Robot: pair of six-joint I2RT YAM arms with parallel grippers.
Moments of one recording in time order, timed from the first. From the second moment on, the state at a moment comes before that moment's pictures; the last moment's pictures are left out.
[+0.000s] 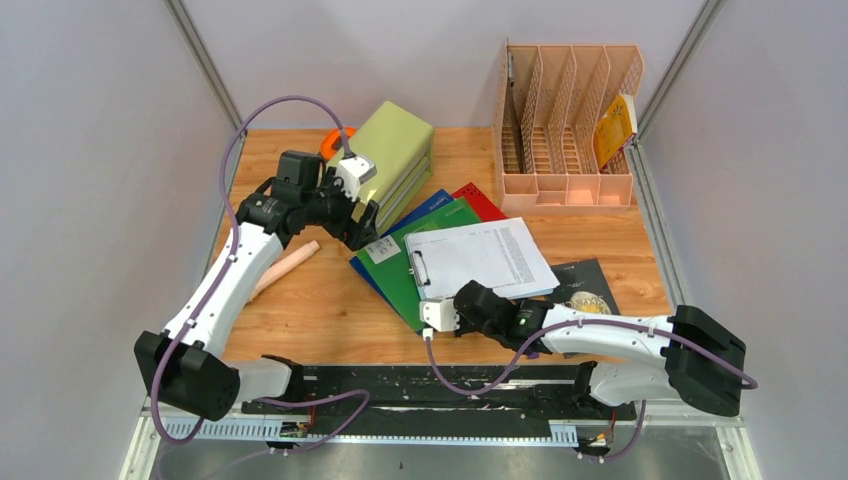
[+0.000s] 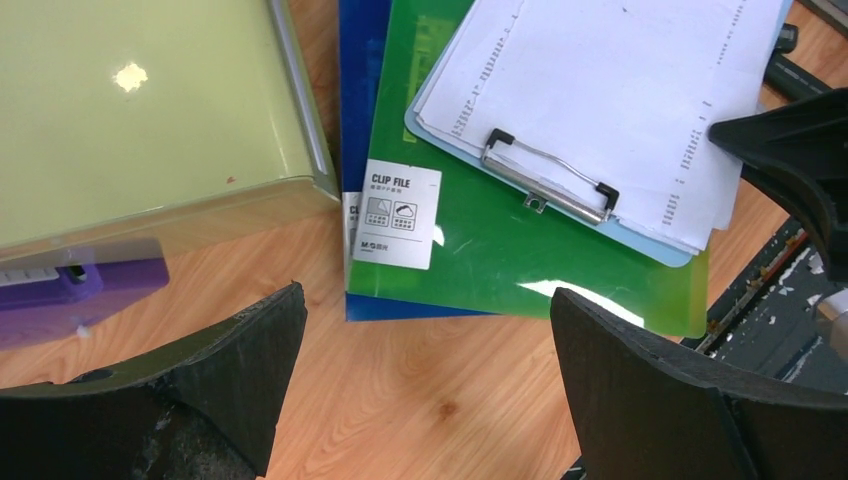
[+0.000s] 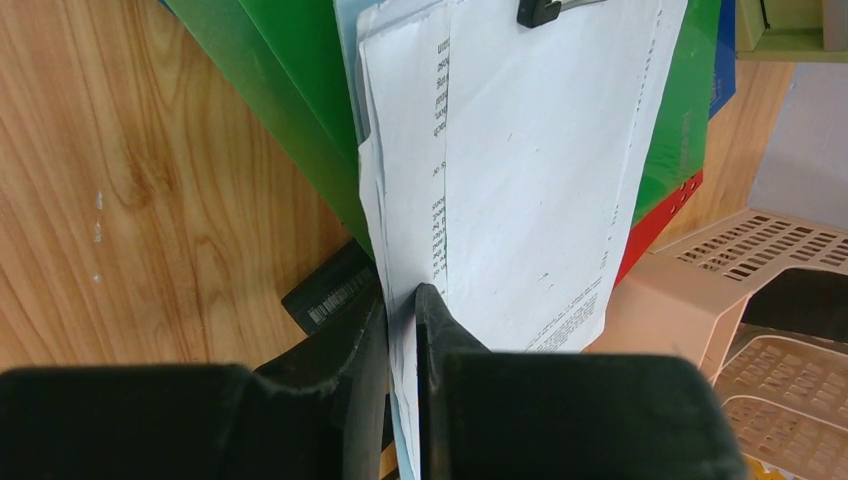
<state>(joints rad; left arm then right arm) -0.31 1.26 1.24 -0.76 0.43 0.29 1.14 1.24 0.62 -0.21 0.31 -0.73</state>
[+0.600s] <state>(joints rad) -0.32 1.26 1.24 -0.72 0.47 0.30 1.14 1.23 0.67 -0.26 0.28 -0.70</state>
